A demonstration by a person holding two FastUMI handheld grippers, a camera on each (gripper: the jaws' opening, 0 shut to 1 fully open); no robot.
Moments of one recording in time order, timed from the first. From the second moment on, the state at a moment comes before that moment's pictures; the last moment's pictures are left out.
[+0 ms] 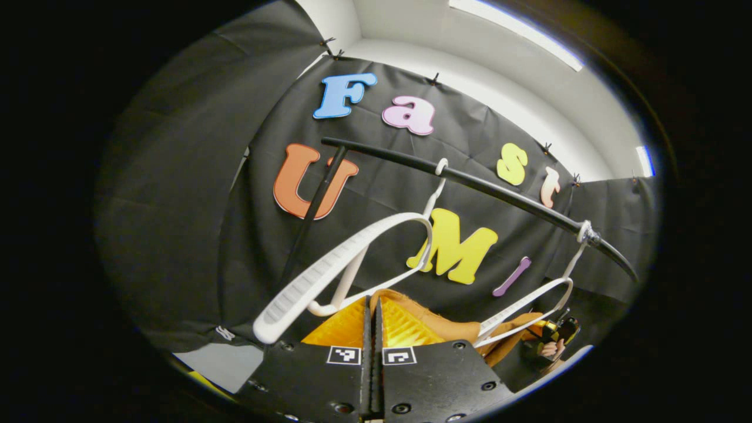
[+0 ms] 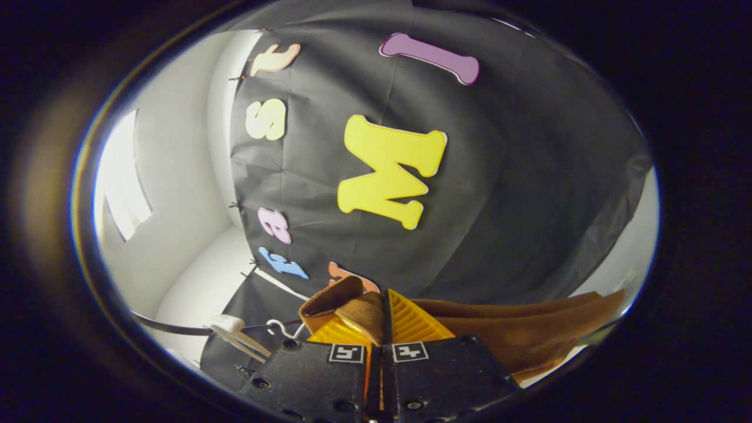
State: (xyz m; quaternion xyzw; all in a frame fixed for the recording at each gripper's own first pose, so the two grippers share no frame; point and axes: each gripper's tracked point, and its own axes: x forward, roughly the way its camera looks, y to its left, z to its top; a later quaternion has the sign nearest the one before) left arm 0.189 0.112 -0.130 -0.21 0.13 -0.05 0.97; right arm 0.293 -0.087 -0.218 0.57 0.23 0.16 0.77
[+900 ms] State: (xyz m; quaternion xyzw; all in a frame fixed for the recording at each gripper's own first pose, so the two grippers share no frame) left arm 0.094 0.081 -0.164 -0.19 0.18 -0.06 0.96; right arm 0.183 -0.031 -0.270 0.52 0.31 0.17 0.78
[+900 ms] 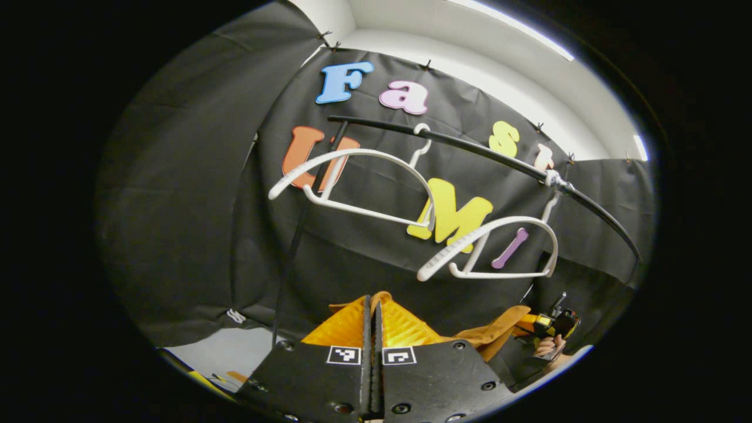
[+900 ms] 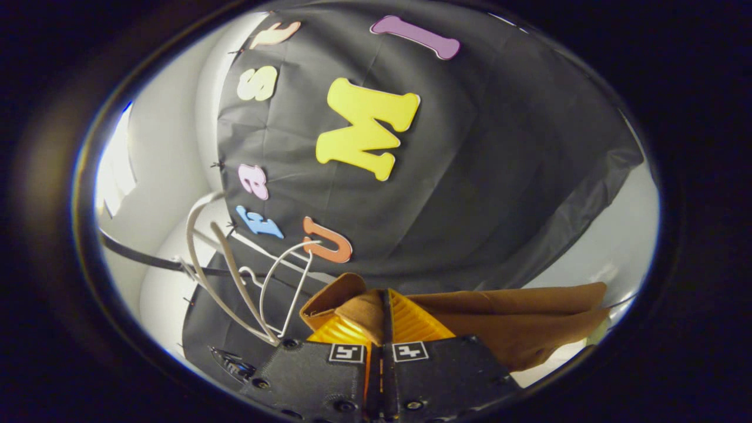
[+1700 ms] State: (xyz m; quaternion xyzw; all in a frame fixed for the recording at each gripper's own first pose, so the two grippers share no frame) left arm 0.039 -0.055 -0.099 -0.16 0.15 -0.20 0.96; right arm 0.064 0.078 -0.170 0.44 0.32 0.34 0.77
